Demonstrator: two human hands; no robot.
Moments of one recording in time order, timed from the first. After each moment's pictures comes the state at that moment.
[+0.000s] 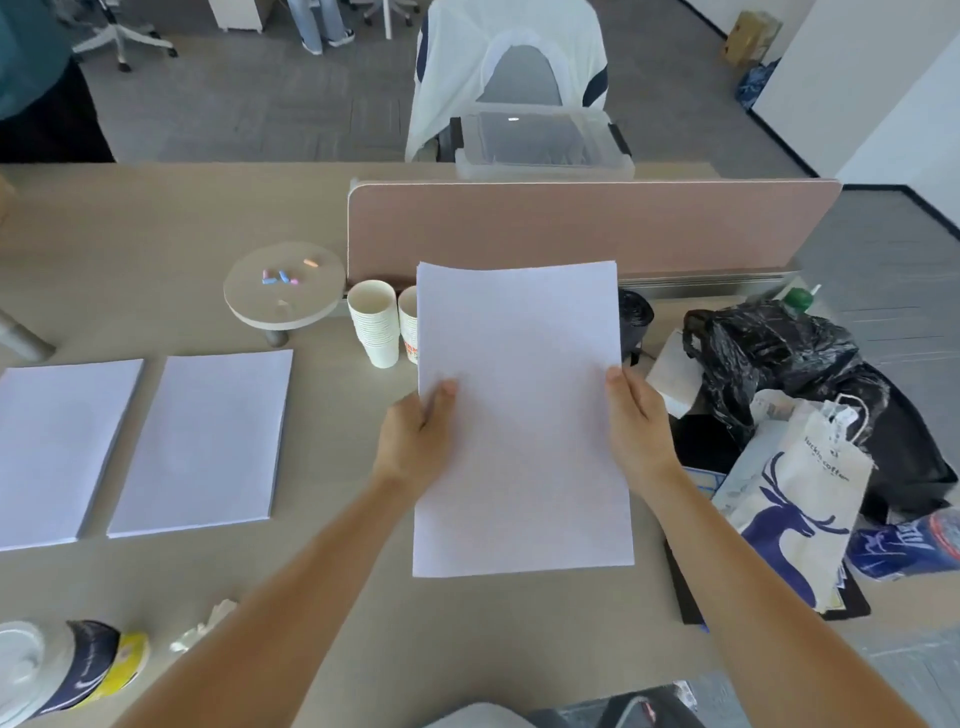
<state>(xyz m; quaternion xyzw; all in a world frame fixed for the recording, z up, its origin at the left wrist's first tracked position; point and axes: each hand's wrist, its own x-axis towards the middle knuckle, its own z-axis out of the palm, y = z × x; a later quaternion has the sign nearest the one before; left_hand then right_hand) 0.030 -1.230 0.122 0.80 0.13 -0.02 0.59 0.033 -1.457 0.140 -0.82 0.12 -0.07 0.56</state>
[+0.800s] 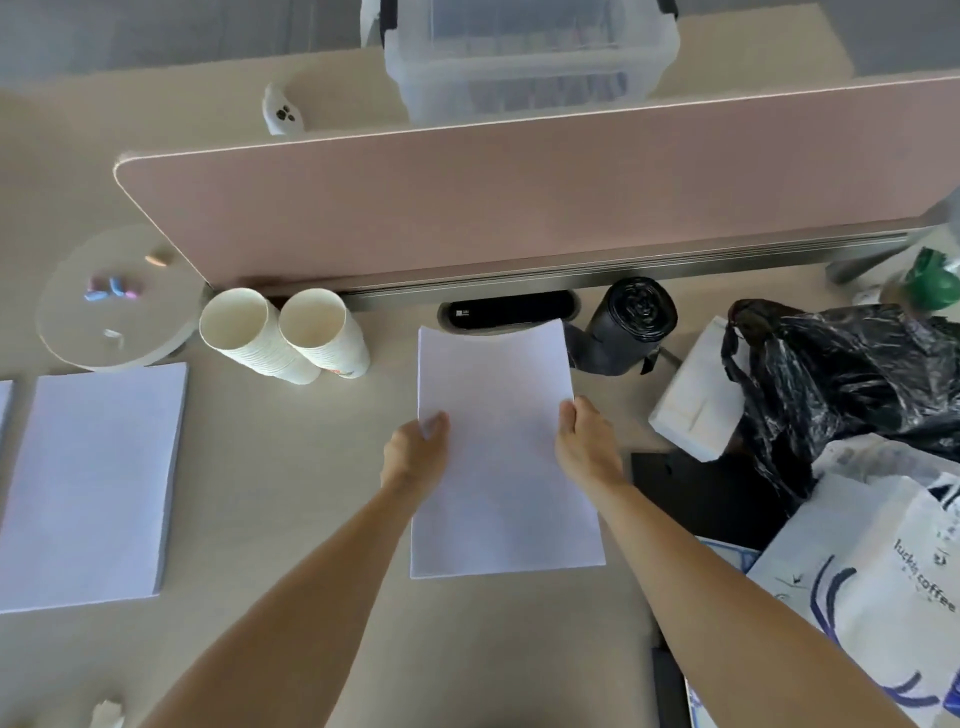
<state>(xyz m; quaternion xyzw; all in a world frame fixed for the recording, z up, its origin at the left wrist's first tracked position) 0.183 -1.329 -0.040 0.83 0.32 -0.21 0.42 0.196 -1.530 -0.040 -0.87 0.23 0.18 0.39</state>
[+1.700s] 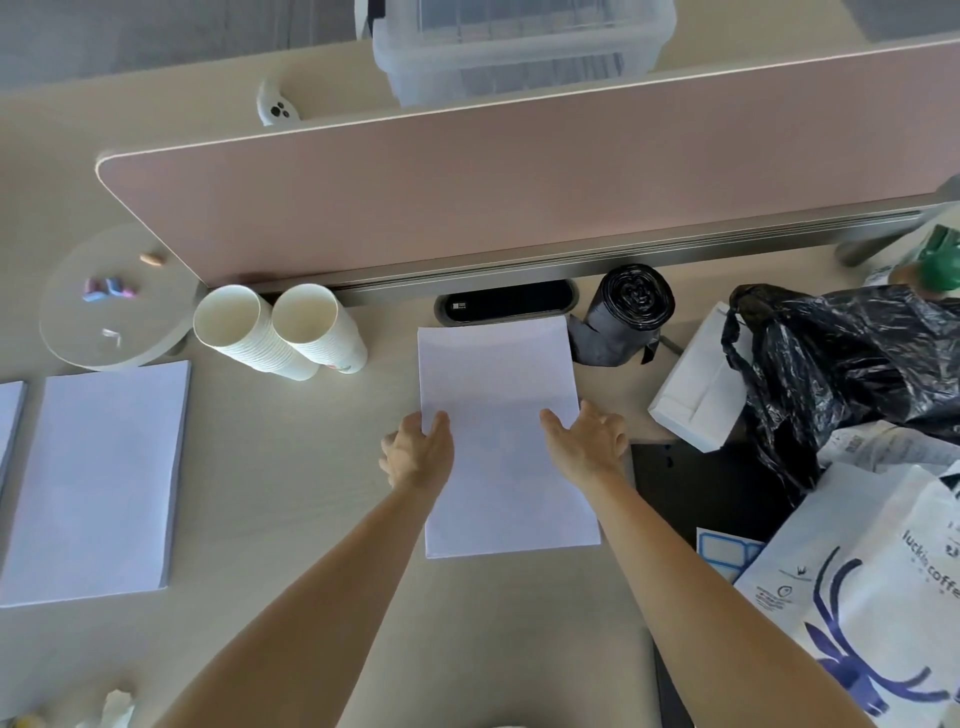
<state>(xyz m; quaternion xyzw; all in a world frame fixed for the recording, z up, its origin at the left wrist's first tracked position) 0.179 -1.349 -0.044 0.80 0.41 -0.18 0.39 0.189 -1.530 -0.043 -0.85 0.30 0.27 0.34</state>
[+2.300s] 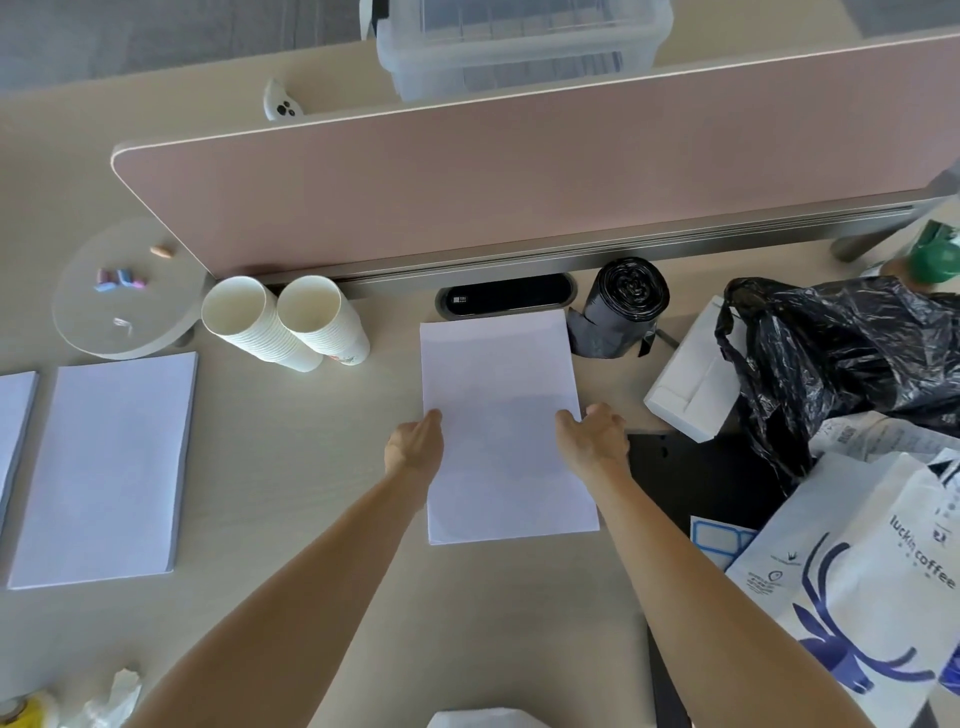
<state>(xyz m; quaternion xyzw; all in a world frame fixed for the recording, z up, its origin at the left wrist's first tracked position) 0.173 -1.340 -0.035 0.74 0.43 -0.22 0.47 0.182 -1.541 -0.044 -0.83 0.33 0.27 0.37</state>
